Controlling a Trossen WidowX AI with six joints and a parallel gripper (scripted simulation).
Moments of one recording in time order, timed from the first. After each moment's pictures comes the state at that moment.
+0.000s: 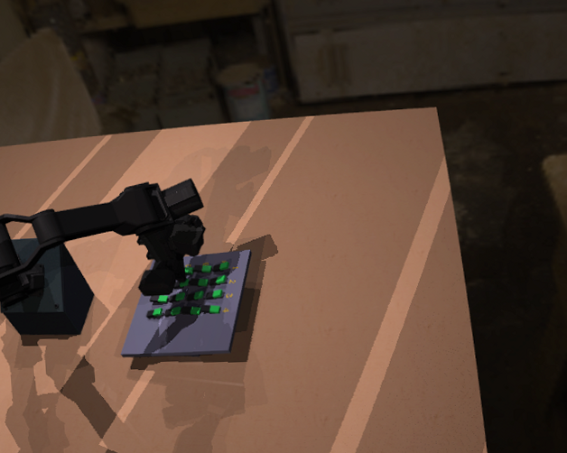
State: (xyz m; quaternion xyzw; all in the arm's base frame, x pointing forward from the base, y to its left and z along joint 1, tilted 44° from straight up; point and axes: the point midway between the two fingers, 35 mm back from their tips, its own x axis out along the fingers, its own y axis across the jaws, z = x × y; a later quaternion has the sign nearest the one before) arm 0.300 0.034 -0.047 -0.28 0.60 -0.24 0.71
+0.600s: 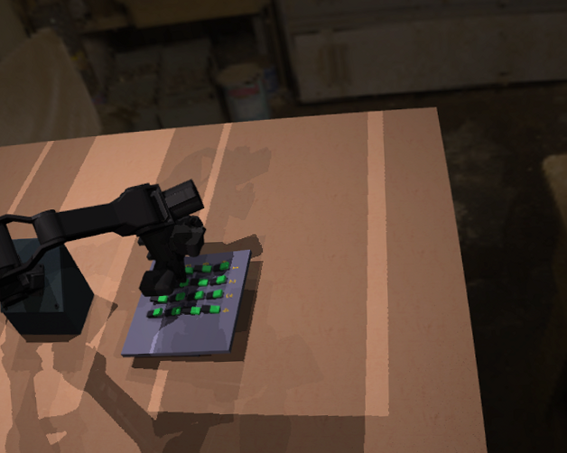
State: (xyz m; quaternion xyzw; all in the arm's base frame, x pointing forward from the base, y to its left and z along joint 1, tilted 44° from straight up) arm 0.301 0.032 -0.049 -0.28 0.60 -0.24 0.71
